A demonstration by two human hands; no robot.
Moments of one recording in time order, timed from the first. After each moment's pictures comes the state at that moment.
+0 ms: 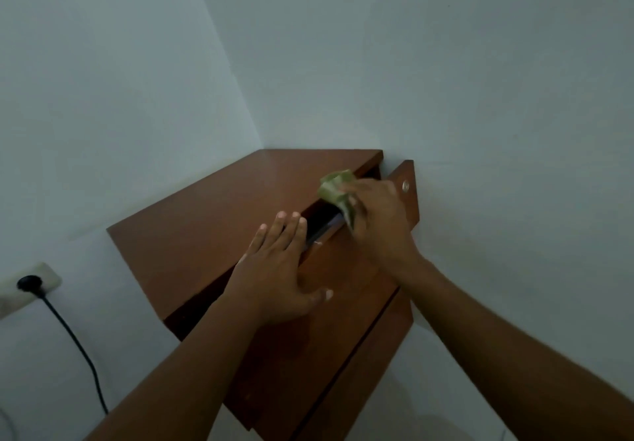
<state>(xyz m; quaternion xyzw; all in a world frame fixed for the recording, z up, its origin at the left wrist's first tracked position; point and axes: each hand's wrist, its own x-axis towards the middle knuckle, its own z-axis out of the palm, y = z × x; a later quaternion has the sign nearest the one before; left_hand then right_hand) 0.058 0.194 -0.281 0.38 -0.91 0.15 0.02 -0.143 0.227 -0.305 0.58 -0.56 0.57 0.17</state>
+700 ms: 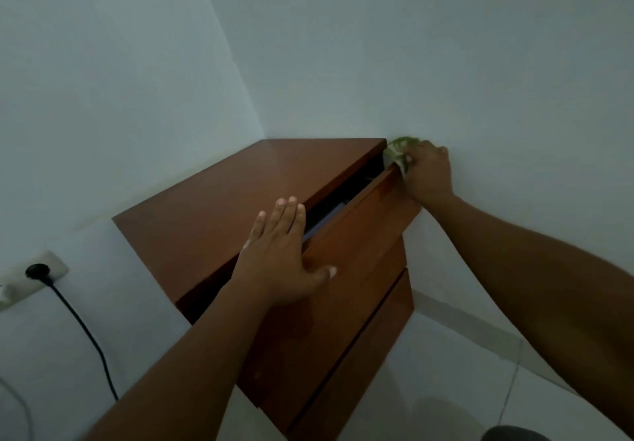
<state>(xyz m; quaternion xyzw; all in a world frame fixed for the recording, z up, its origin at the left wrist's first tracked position) 0.058 0.190 -0.282 0.41 -0.90 0.15 0.01 -0.261 0.156 -0.325 0.45 -0.72 0.51 0.11</state>
